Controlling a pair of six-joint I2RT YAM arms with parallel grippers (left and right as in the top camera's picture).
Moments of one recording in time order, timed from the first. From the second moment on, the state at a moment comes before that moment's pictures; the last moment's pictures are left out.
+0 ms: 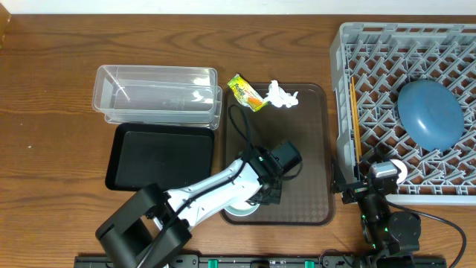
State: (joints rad) left arm -0.94 1.74 1.06 -0.79 0.09 -0.79; right arm 0.11 0.01 0.01 -0.06 -0.11 0.03
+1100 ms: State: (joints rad) left arm 0.02 1.35 0.98 -0.93 0.93 -0.10; right arm 0.11 0.01 0.01 -0.06 -0.11 0.03
